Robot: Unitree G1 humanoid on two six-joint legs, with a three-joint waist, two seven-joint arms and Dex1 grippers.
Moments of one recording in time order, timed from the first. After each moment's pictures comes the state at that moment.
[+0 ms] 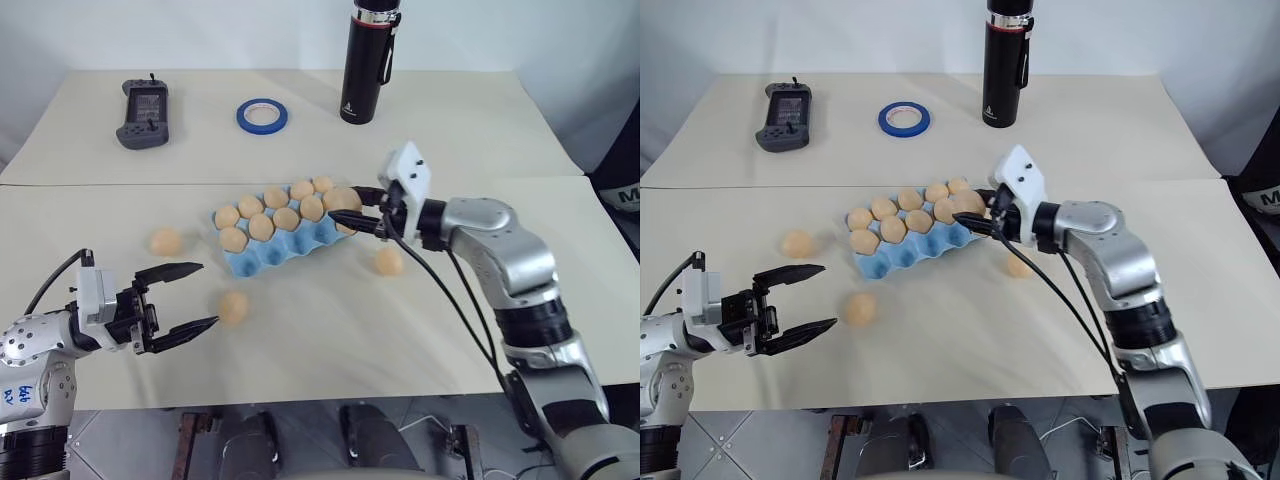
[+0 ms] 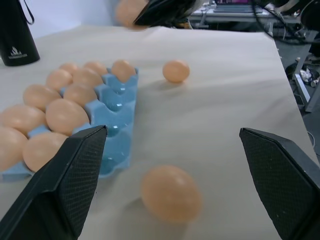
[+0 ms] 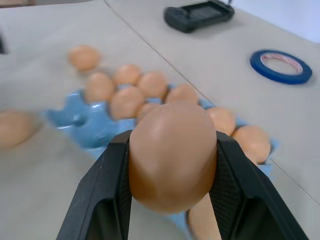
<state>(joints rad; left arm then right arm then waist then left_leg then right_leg) -0.03 0.69 0.37 -0.02 -0.61 -0.01 -1.29 -0.78 -0.42 0.16 0.02 0.31 0.56 0.81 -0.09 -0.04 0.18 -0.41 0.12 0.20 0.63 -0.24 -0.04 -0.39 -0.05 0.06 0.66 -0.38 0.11</state>
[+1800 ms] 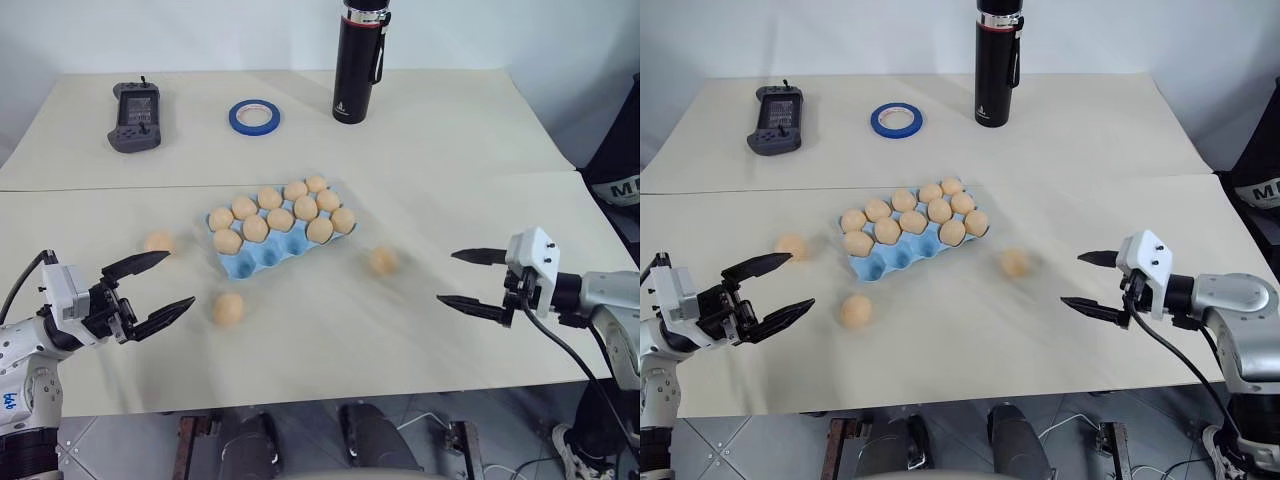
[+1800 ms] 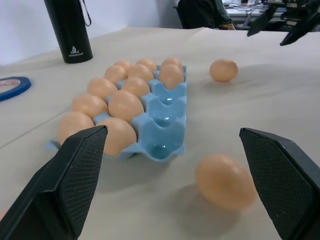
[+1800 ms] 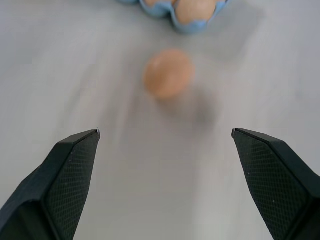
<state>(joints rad) -0.03 0.68 0.46 0.10 -0.61 -0.08 -1.24 -0.17 -0.85 -0.20 -0.10 0.38 0.31 1.17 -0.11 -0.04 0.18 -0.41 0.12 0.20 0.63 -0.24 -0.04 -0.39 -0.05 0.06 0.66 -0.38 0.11</state>
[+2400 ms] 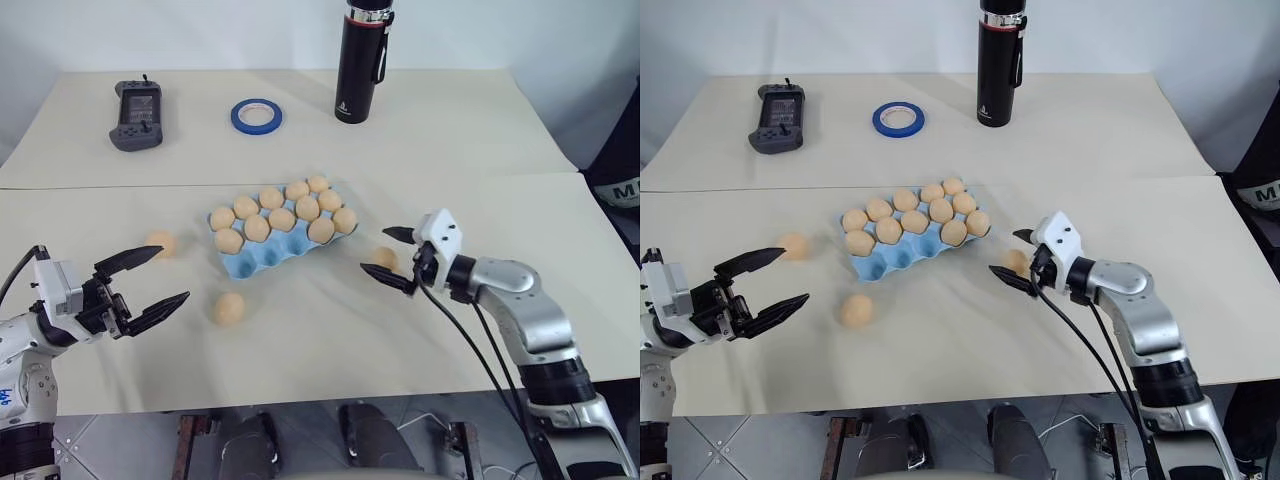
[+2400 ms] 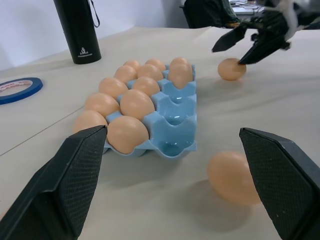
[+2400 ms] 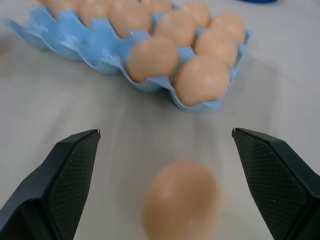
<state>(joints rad) -0.03 0.70 0.47 0.11 -0.61 -0.09 -1.22 -0.44 -0.51 0.09 -0.02 0.23 0.34 0.79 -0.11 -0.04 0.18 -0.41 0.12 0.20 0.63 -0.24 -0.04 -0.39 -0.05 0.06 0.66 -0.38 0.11</state>
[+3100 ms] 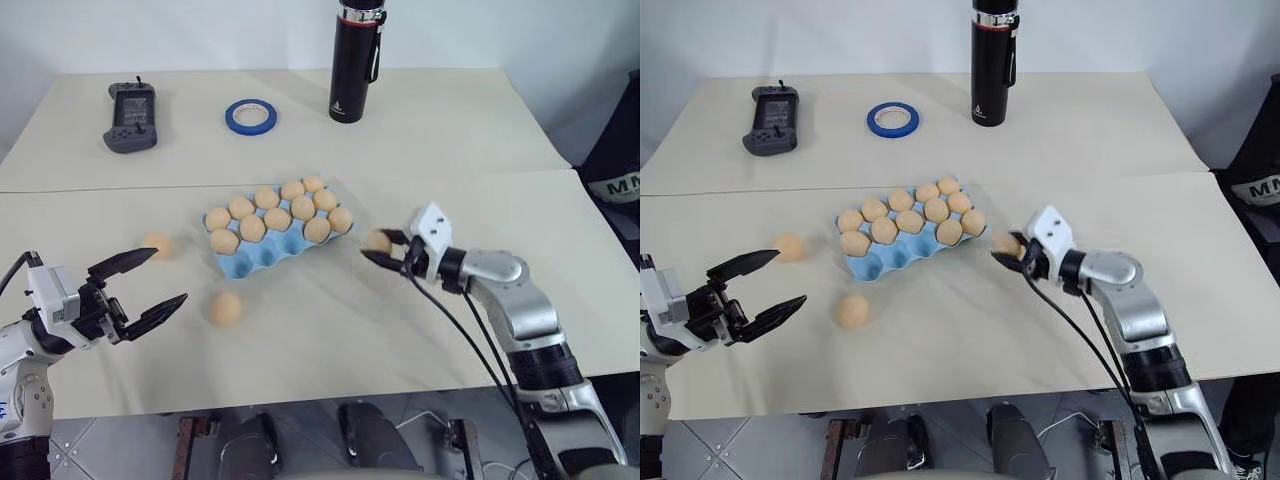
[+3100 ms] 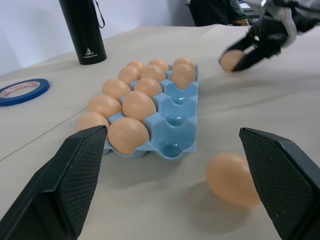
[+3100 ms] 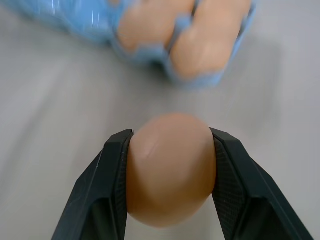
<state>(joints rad) 0.02 0.69 0.49 0.05 -0.61 -0.09 -1.17 -0.54 -0.47 0.08 -0.01 0.25 0.37 0.82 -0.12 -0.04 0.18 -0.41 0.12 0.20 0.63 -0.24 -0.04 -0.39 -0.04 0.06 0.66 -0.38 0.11</state>
